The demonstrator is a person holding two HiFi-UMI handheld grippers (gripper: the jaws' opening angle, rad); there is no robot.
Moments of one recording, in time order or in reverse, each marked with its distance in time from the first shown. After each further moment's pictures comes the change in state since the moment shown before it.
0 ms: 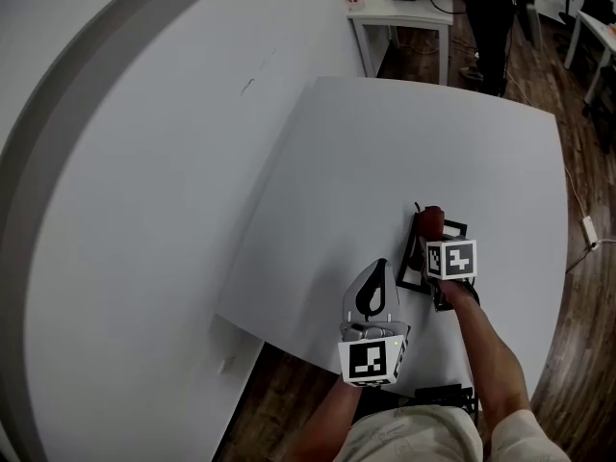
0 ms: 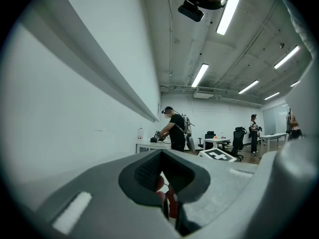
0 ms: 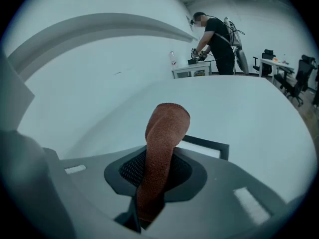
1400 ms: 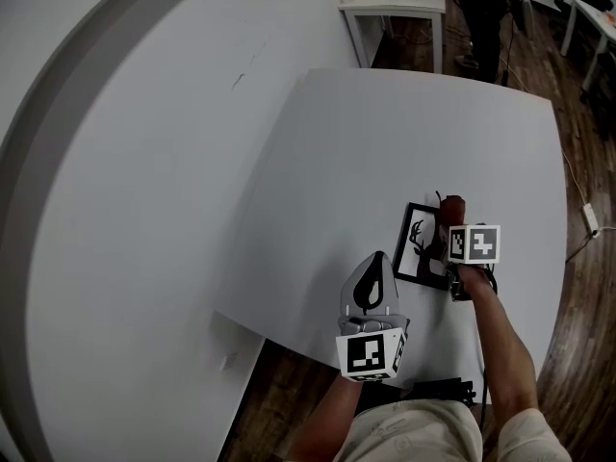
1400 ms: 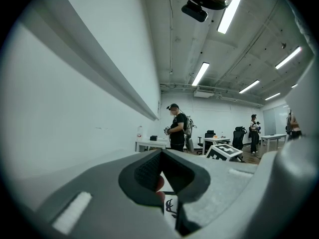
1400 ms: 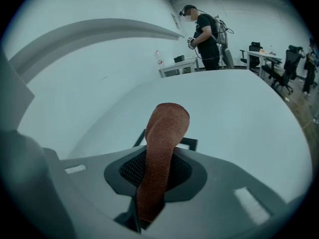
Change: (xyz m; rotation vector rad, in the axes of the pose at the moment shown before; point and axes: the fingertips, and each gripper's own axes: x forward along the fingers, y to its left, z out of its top) left arm 0.008 0.002 -0.010 -0.019 0.002 -0.004; right arm -0.016 -0.053 -0.001 0.119 0.013 -0.057
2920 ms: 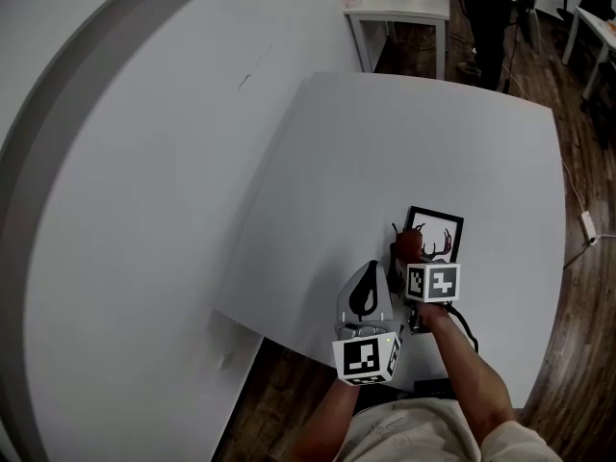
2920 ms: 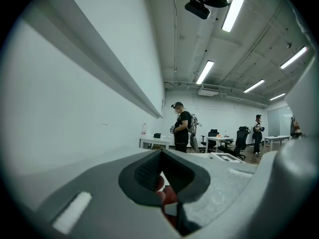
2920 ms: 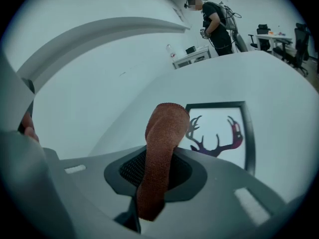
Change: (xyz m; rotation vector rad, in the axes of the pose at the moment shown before) left arm -0.017 0.012 -0.012 -0.022 0.029 0.042; right arm 0.006 0.116 -0.060 0.017 0.015 0.208
